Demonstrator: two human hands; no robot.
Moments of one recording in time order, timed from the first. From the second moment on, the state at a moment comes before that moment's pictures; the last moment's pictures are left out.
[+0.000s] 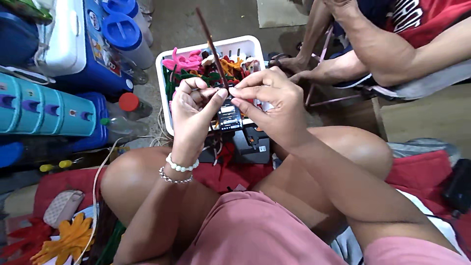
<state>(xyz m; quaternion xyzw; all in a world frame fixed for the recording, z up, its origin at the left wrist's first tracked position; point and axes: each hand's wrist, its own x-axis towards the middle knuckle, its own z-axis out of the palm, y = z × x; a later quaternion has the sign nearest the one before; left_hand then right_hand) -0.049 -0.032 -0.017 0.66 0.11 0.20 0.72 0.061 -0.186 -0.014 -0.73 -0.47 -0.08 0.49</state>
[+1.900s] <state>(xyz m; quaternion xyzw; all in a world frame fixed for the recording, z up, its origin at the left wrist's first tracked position) -0.042 -0.035 -0.016 0.78 0.06 0.20 0.59 0.085 -0.194 -0.015 -0.70 -0.58 -0.22 0.35</state>
